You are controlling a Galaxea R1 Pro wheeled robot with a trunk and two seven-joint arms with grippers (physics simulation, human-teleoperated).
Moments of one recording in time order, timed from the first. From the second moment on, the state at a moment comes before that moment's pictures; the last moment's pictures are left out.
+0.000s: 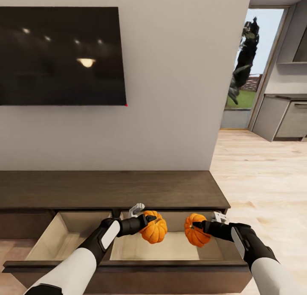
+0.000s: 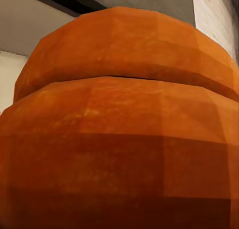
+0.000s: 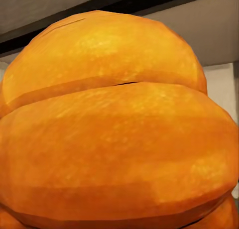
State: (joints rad) left arm -0.71 -0.12 -0.11 -0.46 0.57 0.55 -0.38; right arm -0.63 -0.11 -0.28 -0.58 0.04 0.55 0.58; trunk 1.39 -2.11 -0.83
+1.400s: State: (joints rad) left arm -0.72 -0.13 -0.17 -0.46 0.51 0.63 -0.28; right arm -0.69 -0.07 -0.19 -0.57 0.05 0.77 0.56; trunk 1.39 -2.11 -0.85
